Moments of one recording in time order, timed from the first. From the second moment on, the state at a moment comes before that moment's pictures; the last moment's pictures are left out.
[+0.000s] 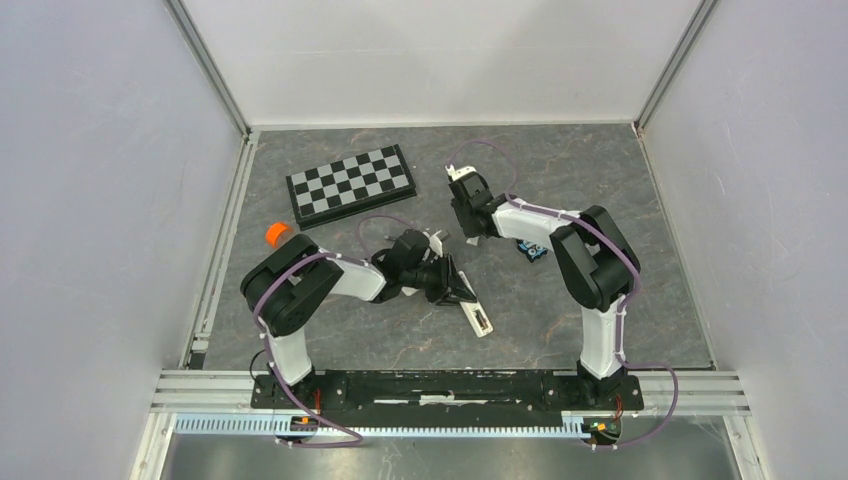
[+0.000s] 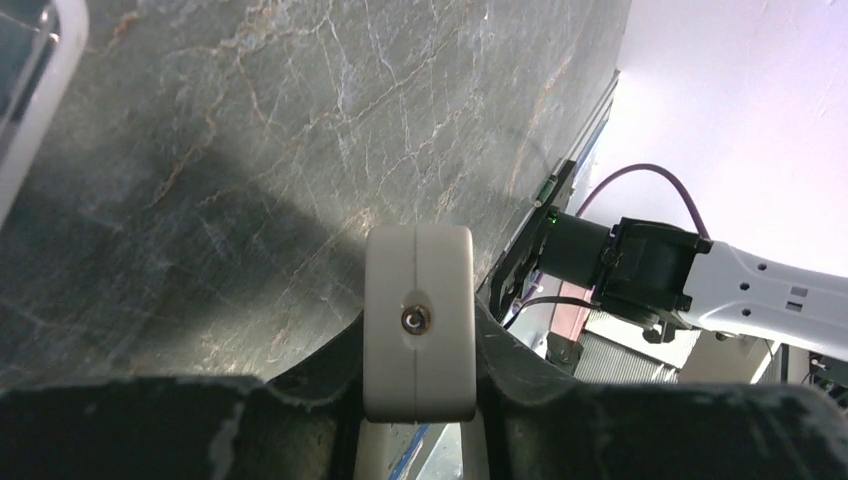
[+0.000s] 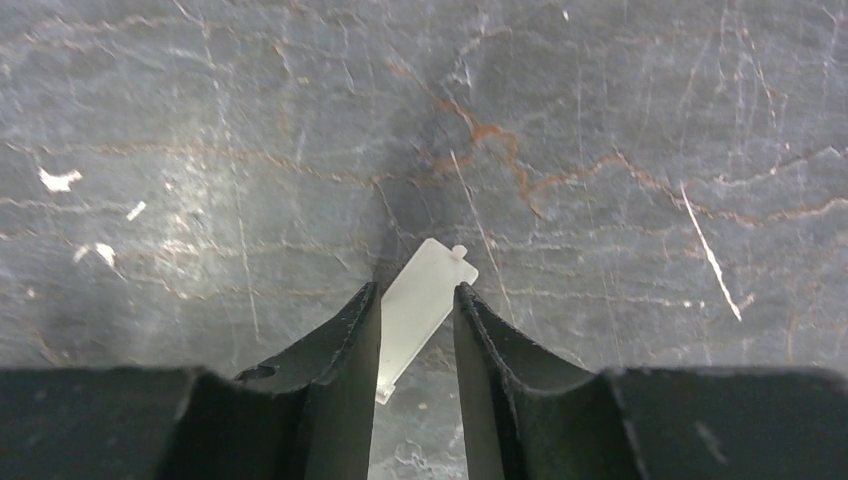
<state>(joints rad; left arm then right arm) -0.77 1.82 0.70 0.49 0.58 -1.06 0.60 2.00 1.31 -0.27 0.30 0.14</state>
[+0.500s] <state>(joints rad) -0.78 1.83 0.79 0.31 0.51 -1.06 0.60 1.92 1.21 -0.26 0.29 0.09</state>
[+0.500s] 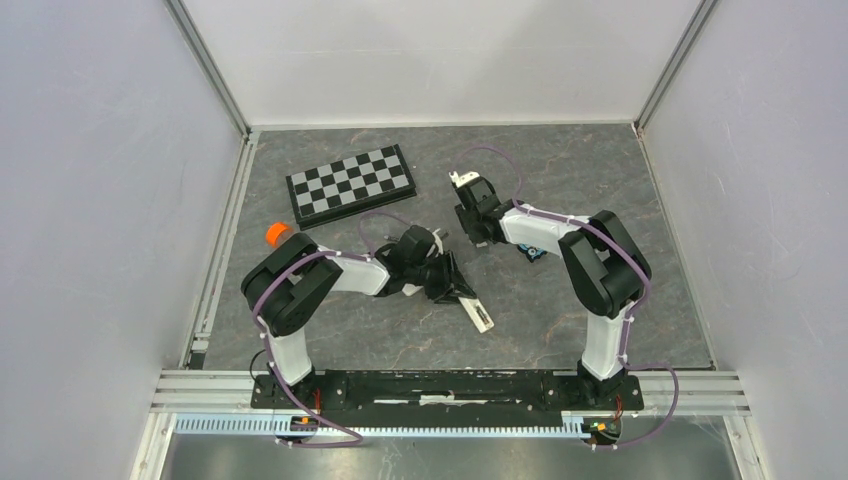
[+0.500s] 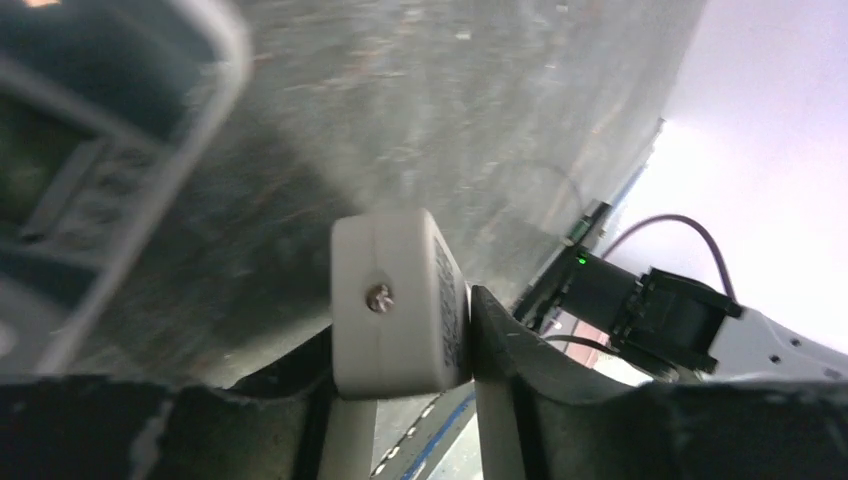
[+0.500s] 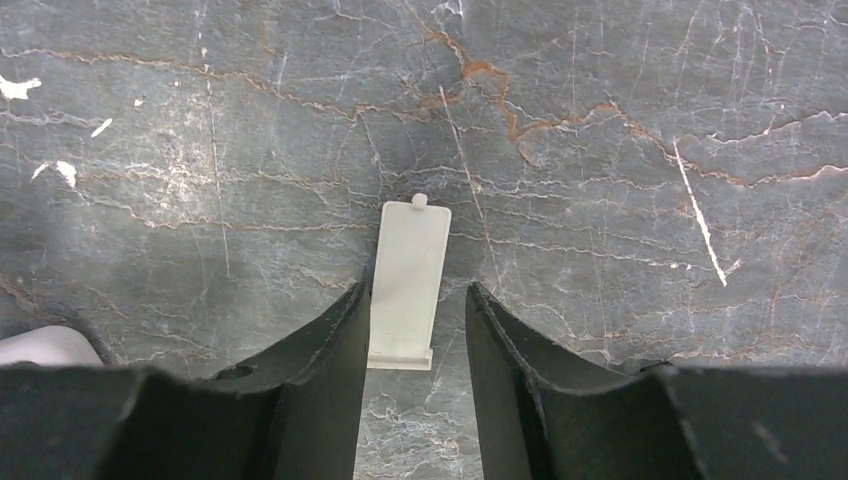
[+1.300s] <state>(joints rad) -0.77 1.67 0.73 0.16 0.32 -1.03 0.59 1.83 1.09 -0.25 0.17 0.11</state>
